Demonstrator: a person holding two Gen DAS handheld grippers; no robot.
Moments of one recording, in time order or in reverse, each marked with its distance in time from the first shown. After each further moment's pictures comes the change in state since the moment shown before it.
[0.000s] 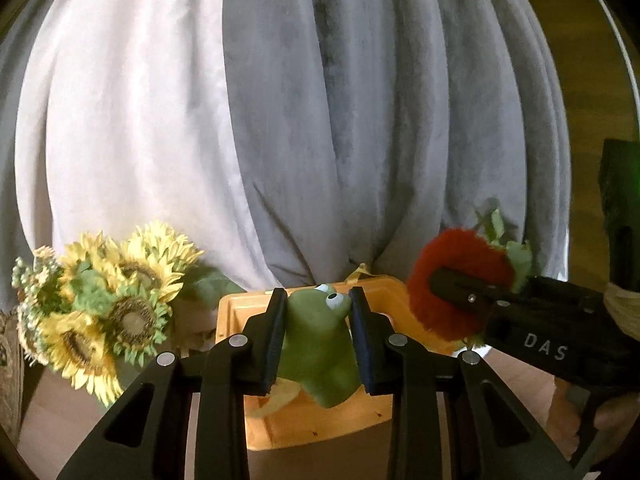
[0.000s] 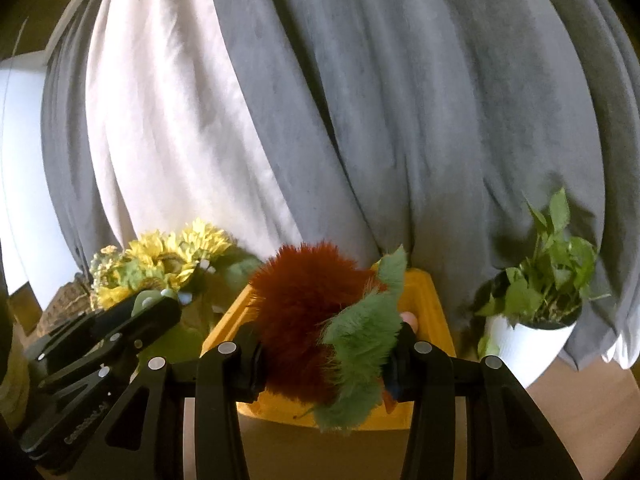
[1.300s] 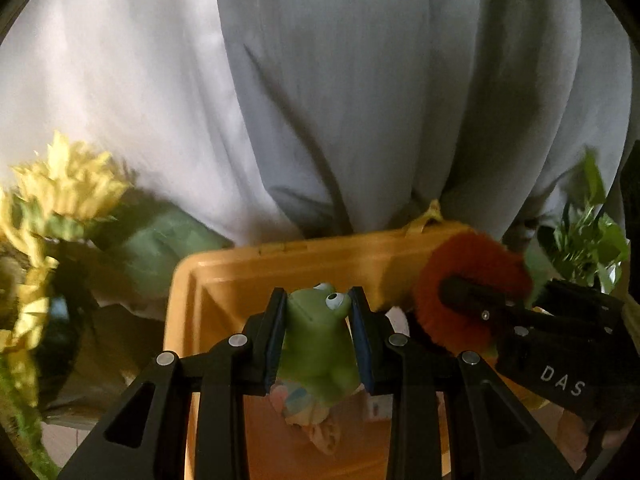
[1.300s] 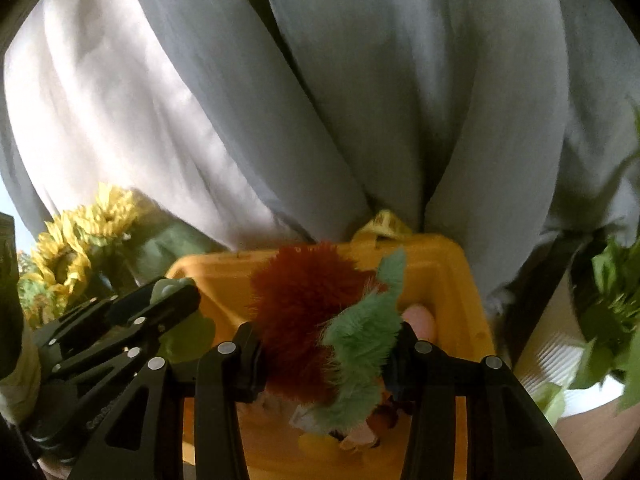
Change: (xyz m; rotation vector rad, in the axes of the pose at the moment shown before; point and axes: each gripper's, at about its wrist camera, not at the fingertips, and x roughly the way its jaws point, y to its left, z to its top) left arm 0.195 0.030 -0.010 -0.064 0.390 -0.011; right arm 0.179 -0.050 0.005 0.073 0.333 -0.022
